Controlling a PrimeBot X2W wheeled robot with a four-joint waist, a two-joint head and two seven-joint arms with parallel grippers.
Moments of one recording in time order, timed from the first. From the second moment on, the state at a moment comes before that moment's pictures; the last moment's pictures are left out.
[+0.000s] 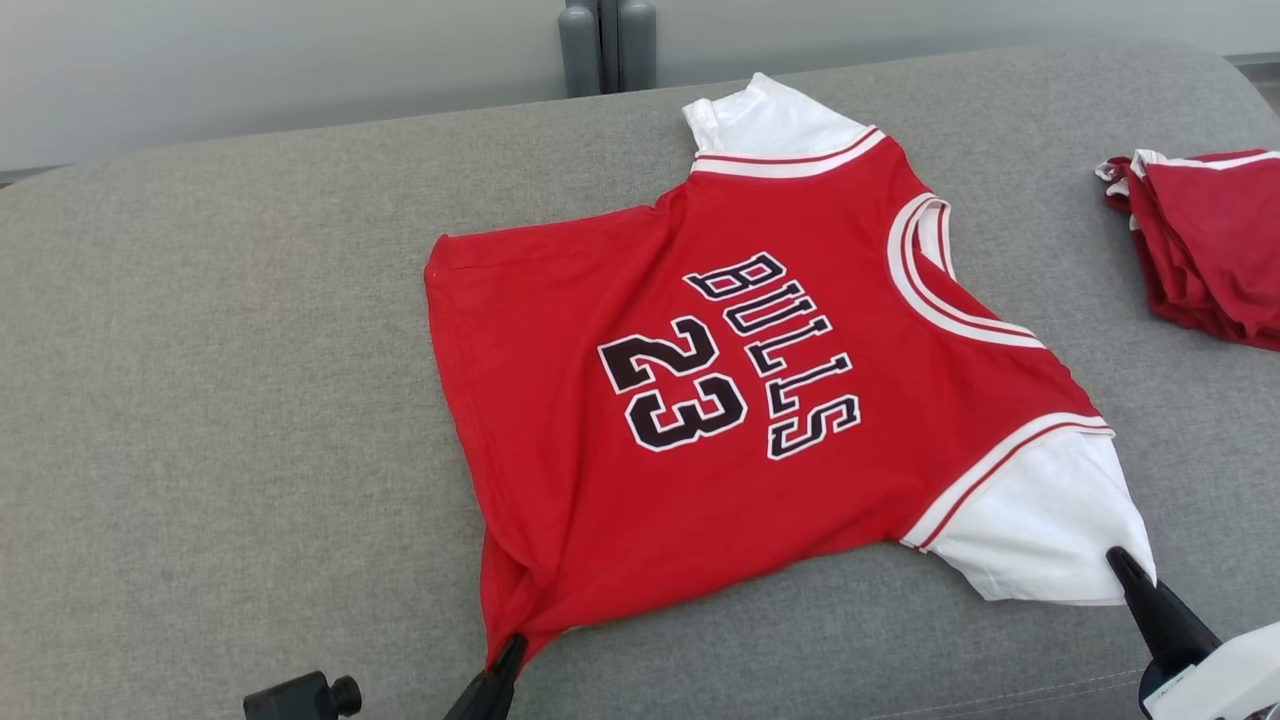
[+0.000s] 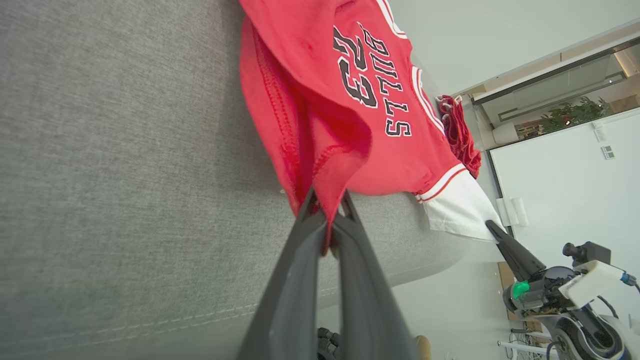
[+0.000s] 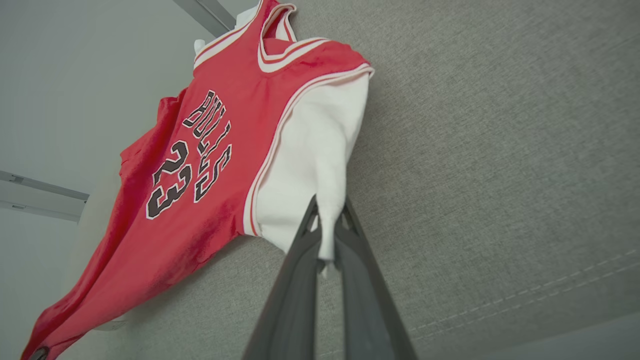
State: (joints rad) left arm 0.21 0.34 -0.49 -0.19 -1.12 0.05 0.02; right arm 0.24 -0.18 -0.18 -0.13 0.81 0.13 0.33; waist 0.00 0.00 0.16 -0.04
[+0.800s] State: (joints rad) left arm -0.26 0.27 -0.43 -0.01 -1.17 0.13 0.17; right arm -0.36 -0.16 -0.19 0.10 0.69 0.13 0.46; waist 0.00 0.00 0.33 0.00
